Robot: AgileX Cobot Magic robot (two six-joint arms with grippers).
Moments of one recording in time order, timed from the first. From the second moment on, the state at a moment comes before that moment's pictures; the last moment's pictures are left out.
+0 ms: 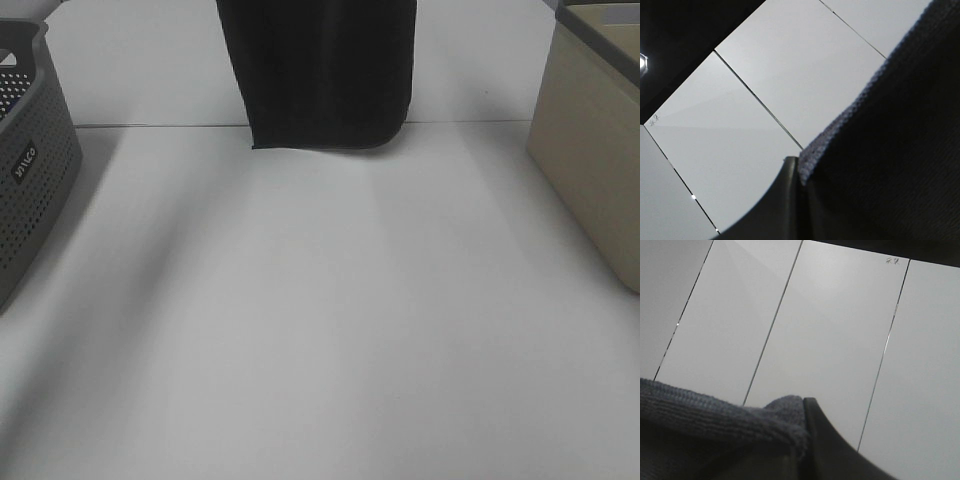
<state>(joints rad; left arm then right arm) -0.24 2.31 -2.53 -0.12 -0.27 0.96 0.30 2.17 -2.38 -0.39 -0.27 0.03</state>
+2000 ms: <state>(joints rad) -0.19 2.29 -2.58 0.01 -0.17 0.95 0.30 2.22 -2.39 -0.40 -0.31 0.09</state>
